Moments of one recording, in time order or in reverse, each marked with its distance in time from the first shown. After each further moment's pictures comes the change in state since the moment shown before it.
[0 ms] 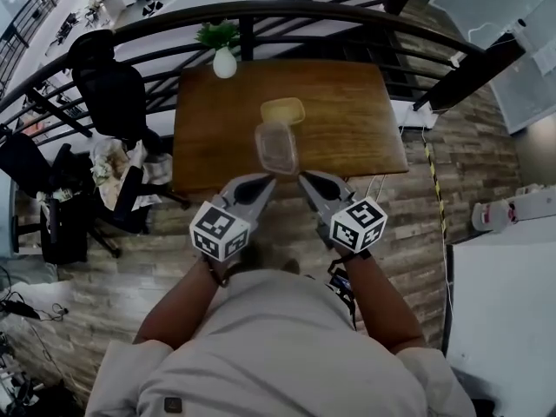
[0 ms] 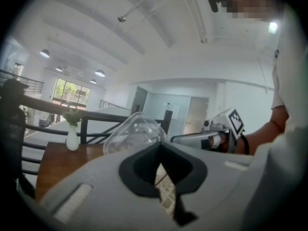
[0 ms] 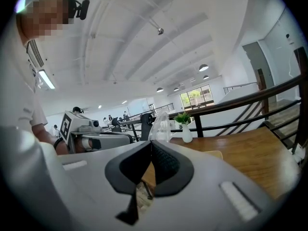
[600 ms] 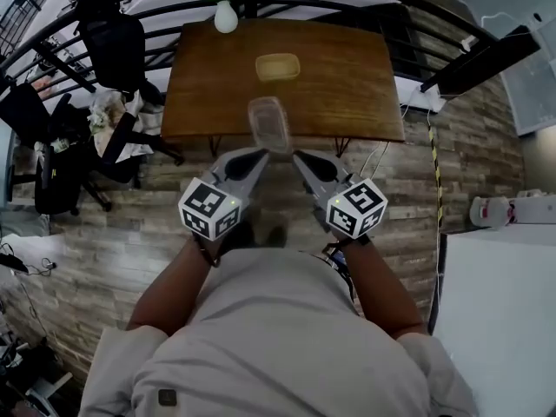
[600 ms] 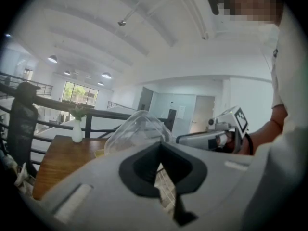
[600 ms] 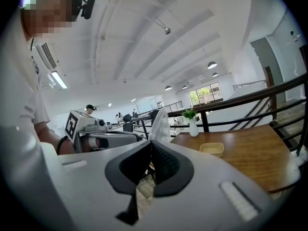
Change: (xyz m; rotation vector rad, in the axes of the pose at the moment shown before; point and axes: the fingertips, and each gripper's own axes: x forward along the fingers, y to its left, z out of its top) left arm -0.003 -0.103 -0.045 -0.017 0.000 0.103; right arm -0.103 0.032 -0.048 -0.025 0.032 0.106
